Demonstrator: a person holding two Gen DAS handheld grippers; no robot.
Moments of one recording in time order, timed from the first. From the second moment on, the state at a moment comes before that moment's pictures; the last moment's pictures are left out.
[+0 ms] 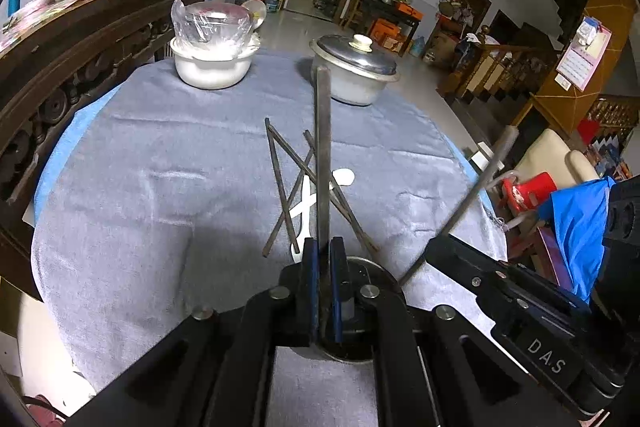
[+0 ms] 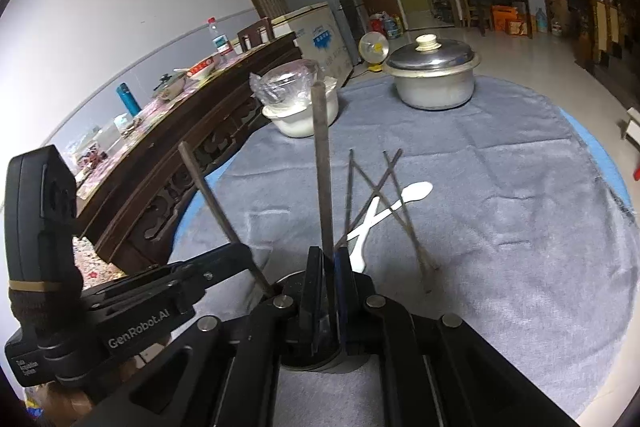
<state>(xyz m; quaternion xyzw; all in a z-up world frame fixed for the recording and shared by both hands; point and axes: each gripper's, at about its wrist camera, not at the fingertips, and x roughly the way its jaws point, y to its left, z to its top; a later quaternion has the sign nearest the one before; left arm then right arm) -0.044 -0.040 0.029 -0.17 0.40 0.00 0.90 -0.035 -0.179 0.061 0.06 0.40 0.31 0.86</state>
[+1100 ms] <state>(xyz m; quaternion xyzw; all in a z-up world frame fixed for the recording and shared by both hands) -0.029 0.090 -0.035 -0.24 0.47 0.20 0.83 -0.010 -0.321 0.005 0.14 0.45 0.20 0.86</state>
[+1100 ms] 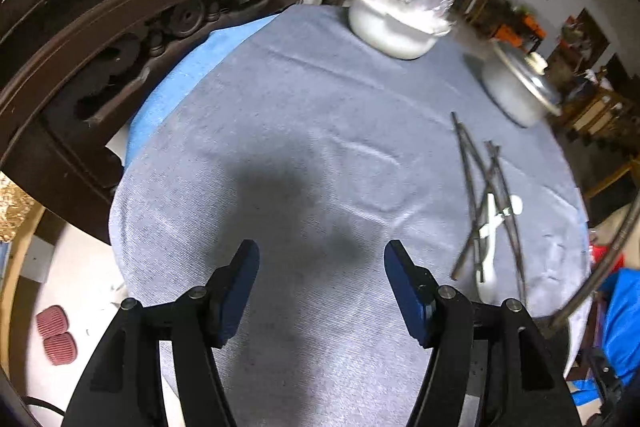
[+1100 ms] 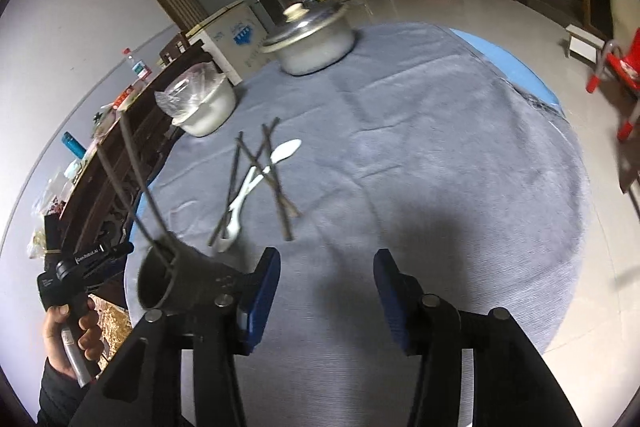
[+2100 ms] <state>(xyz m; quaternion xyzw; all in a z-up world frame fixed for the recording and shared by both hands) -0.015 0.112 -0.036 -0.27 0.47 0.17 0.82 0.016 -0.326 0.021 0.13 0.47 0.19 0.85</state>
